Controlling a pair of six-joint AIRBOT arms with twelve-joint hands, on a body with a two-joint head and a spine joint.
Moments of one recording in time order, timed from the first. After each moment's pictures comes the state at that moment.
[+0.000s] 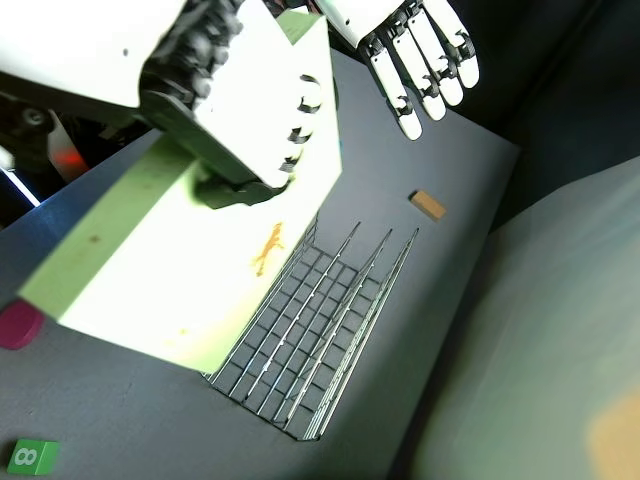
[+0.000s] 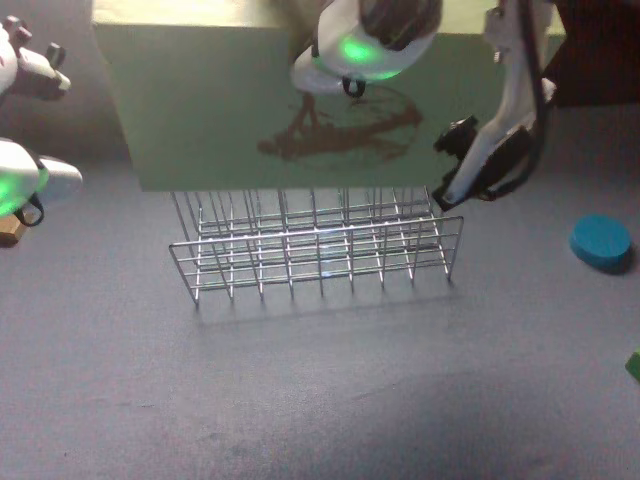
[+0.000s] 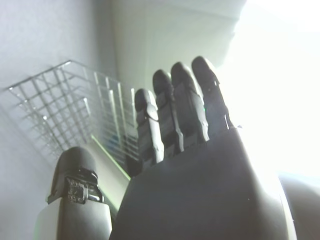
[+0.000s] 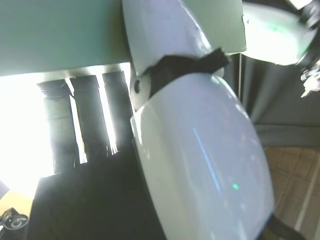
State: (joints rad) left arm 0.07 -0.55 0.61 1.18 0.65 0.33; right arm 0.11 -1.23 0.76 2.07 0.74 -2.87
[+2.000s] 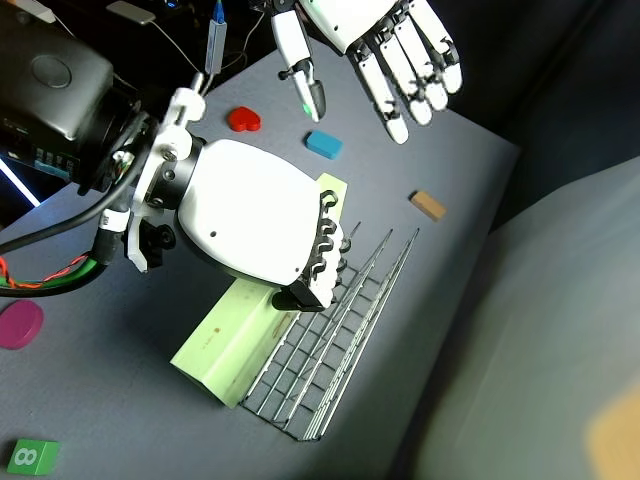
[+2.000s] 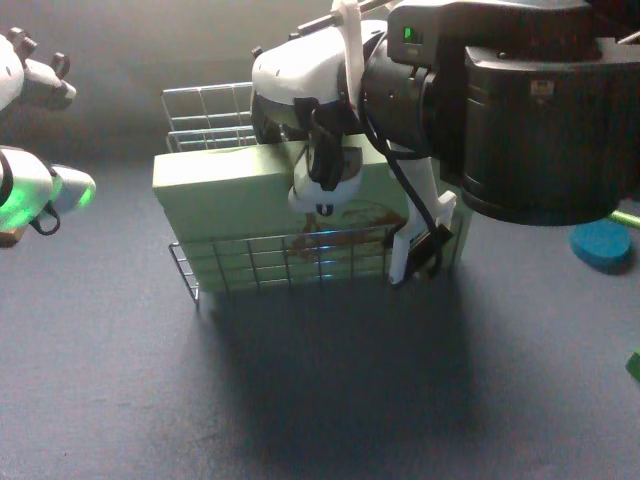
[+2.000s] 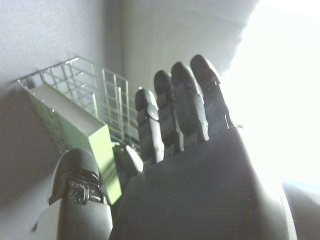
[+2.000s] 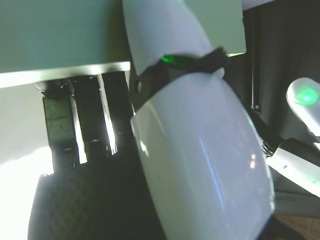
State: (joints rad) left arm 0.08 -0.55 0.57 1.21 0.71 0.25; right arm -0.17 -1.45 1.04 1.98 0.69 -2.83
